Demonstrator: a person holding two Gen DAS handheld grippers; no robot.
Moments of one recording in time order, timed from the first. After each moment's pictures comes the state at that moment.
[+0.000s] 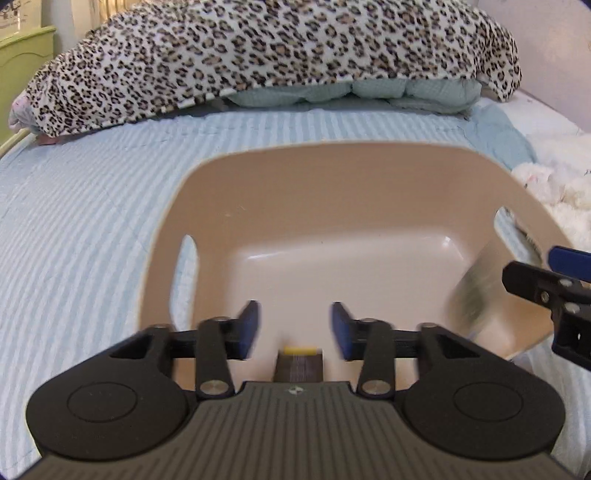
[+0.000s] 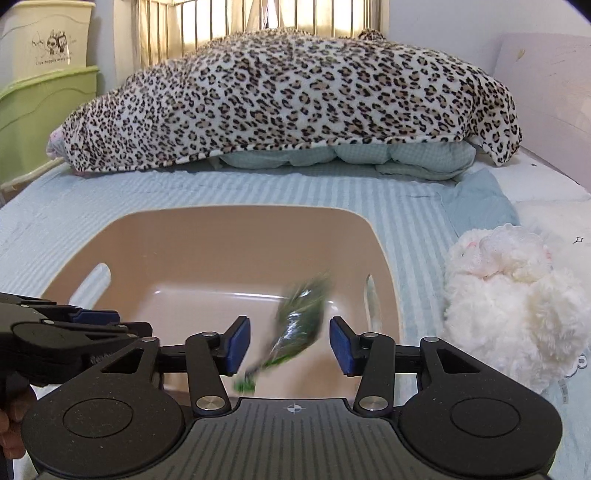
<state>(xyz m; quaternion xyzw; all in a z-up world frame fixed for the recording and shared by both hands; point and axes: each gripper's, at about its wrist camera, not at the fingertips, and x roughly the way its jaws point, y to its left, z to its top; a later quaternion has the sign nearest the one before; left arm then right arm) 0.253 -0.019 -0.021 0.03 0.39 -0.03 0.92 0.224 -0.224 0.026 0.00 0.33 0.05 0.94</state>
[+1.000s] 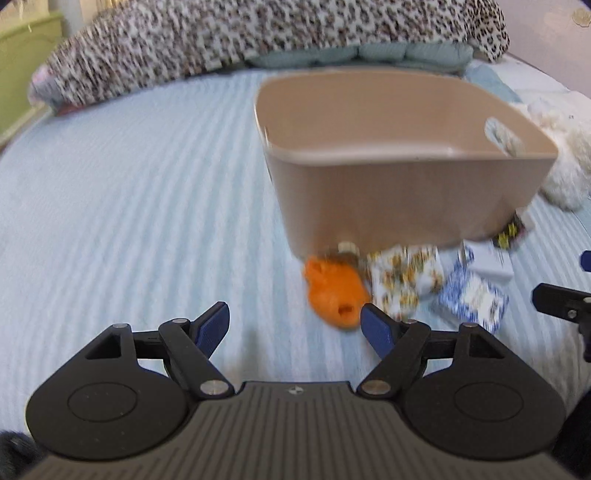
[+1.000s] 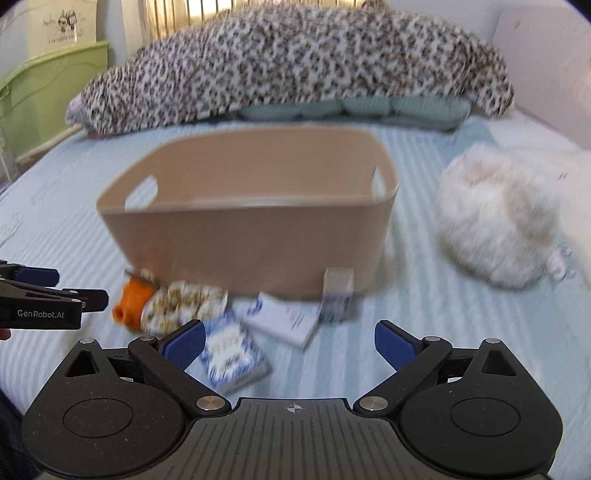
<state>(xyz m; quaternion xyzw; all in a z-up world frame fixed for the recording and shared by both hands) 0.146 0.047 -0.045 0.05 0.44 -0.04 0.90 0.121 -0.212 0.002 0.01 0.40 0.06 0.92</state>
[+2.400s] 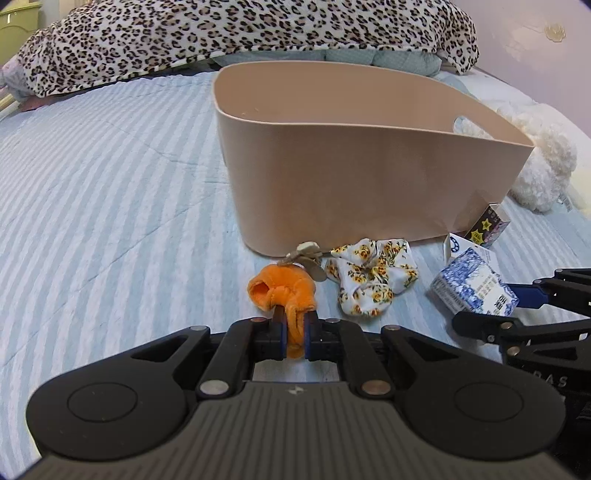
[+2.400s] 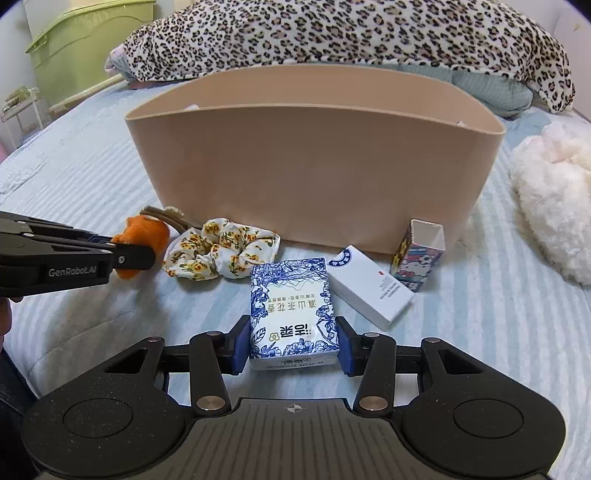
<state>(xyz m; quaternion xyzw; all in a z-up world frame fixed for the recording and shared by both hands) 0.146 0.034 -0.064 0.01 0.41 -0.11 0.91 0.127 -0.179 -0.044 -0.03 0.42 0.13 0.90</state>
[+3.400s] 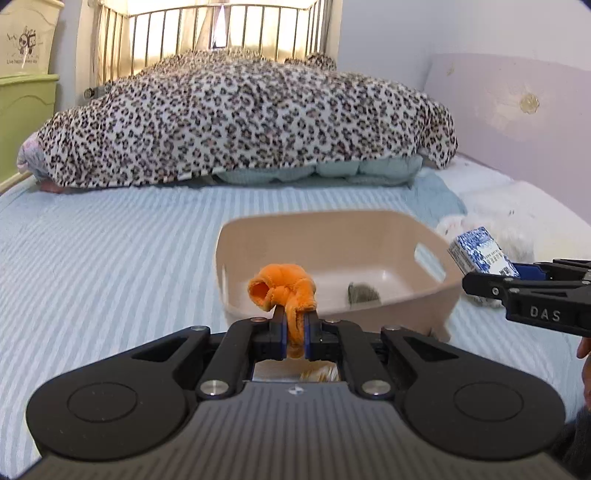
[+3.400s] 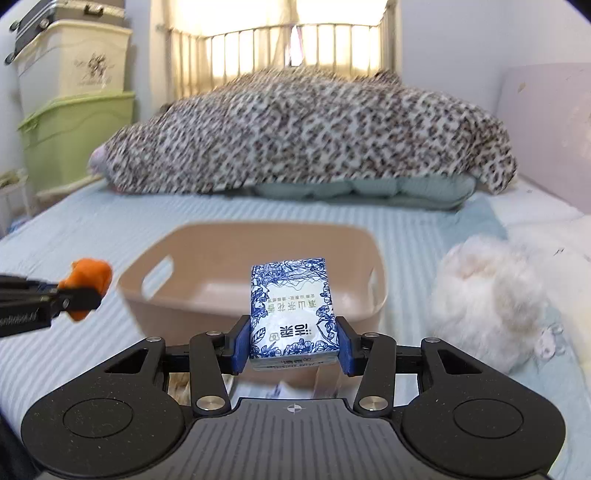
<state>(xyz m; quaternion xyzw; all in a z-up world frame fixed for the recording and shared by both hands) 0.128 0.011 0.060 0.00 0.26 -0.10 0.96 0.123 -0.226 0.060 -0.01 0.27 0.08 0.96</state>
